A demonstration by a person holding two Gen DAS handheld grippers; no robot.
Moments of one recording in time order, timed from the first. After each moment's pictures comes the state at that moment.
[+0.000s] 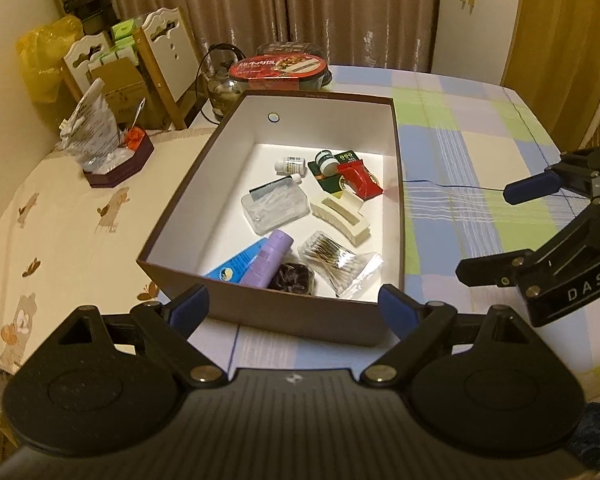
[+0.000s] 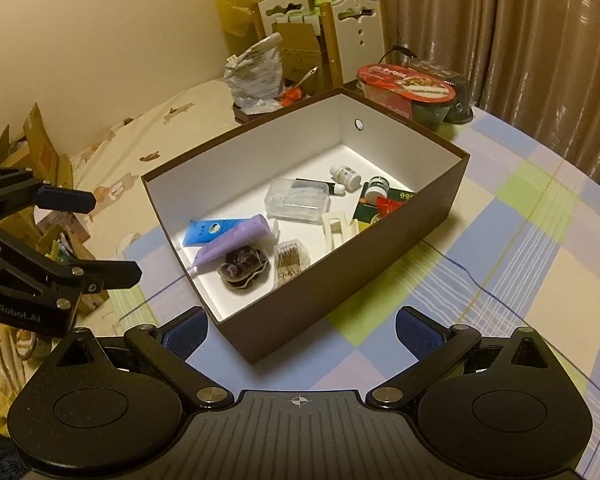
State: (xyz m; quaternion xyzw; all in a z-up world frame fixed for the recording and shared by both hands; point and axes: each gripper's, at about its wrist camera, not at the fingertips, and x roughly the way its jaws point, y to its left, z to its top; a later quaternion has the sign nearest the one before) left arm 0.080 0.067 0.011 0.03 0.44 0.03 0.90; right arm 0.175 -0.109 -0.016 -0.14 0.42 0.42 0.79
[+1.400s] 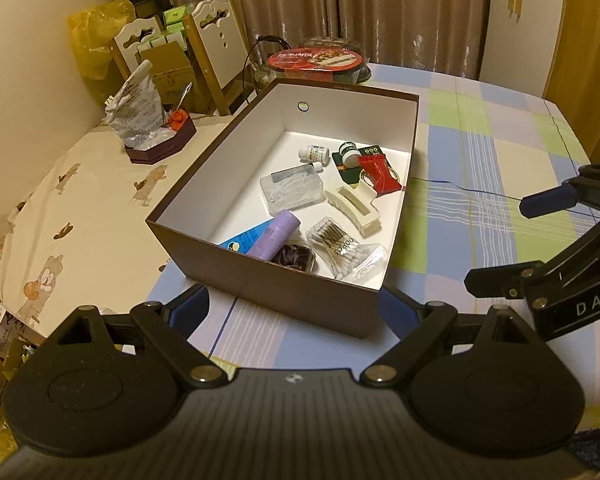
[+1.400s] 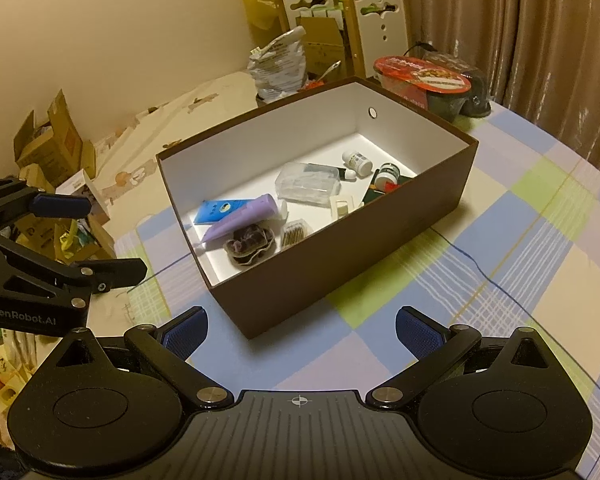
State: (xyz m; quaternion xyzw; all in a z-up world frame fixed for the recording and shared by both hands) left arm 0.063 0.028 0.002 0.02 0.43 0.11 0.90; right arm 0.181 -0.136 -0.025 -0.14 0.43 0.45 0.77
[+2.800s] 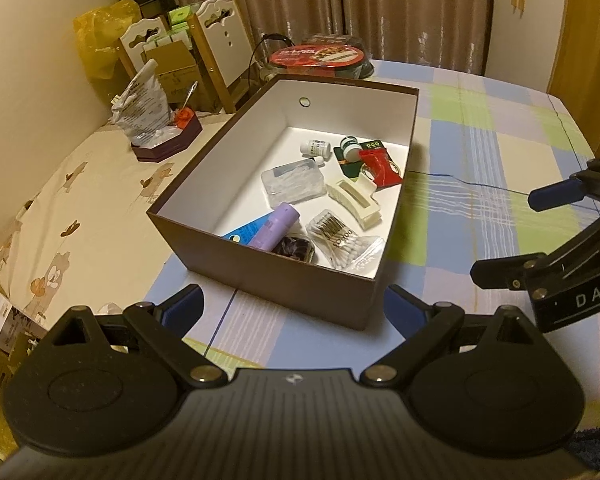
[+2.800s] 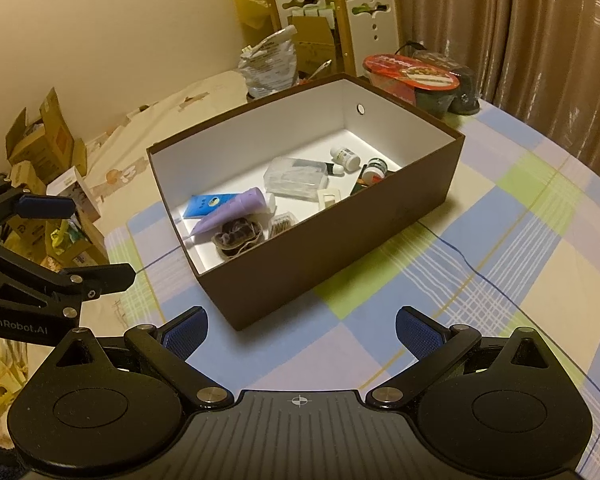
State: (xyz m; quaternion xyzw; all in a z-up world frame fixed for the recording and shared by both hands) left arm 0.061 0.019 -0.004 0.02 0.43 0.13 0.89; right arm 0.178 -0.141 -0.027 -0.15 0.42 0.44 0.78
